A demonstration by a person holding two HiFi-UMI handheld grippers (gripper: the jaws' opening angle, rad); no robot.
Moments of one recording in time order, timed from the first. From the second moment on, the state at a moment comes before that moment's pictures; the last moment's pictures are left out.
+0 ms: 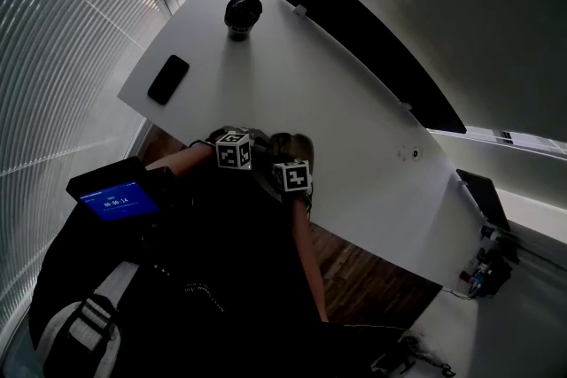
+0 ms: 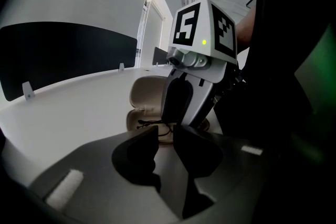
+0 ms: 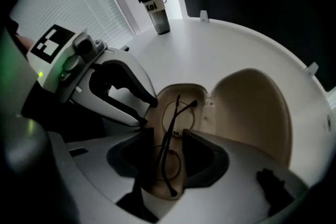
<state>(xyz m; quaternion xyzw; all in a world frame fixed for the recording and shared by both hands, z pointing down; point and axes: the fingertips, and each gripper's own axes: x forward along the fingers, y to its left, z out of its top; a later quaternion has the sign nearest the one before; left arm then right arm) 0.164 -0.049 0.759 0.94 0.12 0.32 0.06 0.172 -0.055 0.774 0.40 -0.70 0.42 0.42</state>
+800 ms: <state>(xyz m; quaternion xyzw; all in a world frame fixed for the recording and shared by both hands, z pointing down) 0.165 -0.047 0.758 0.94 0.13 0.32 0.05 0.179 -0.054 0.774 0.44 -0.66 0.40 0.45</state>
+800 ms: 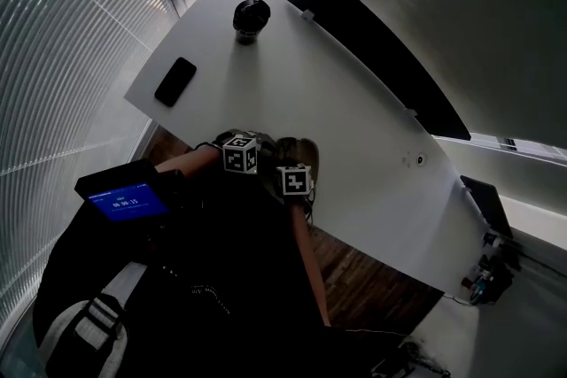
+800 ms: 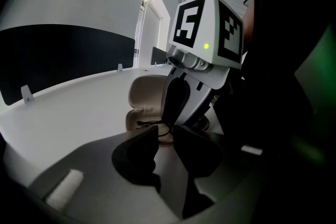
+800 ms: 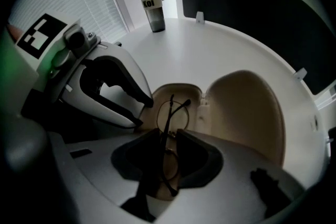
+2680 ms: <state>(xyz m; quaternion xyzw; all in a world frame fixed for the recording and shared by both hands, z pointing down) 0.159 -0.050 0.764 0.94 0.12 0.33 0.02 0.357 0.018 0.741 0.59 -0.57 0.42 0.40</state>
